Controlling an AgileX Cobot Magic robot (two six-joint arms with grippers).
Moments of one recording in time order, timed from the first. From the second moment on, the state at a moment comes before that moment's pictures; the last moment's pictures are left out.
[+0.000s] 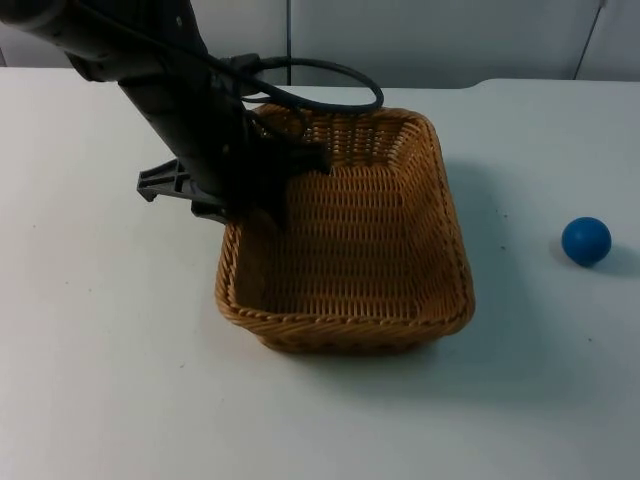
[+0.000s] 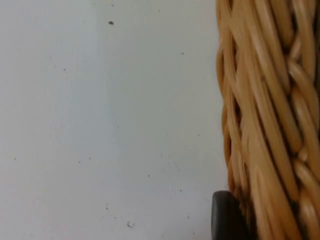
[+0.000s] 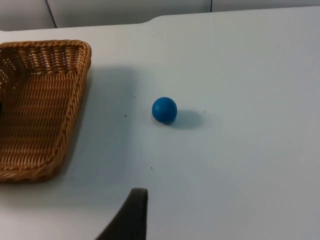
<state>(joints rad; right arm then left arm) -0.04 0.00 -0.52 0.06 1.08 -0.02 -0.42 2.24 -1.47 -0.36 0.50 -0.08</state>
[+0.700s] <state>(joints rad) -0.04 0.00 -0.52 0.06 1.08 -0.02 -0.41 2.24 -1.47 -0.50 0.47 -0.08</state>
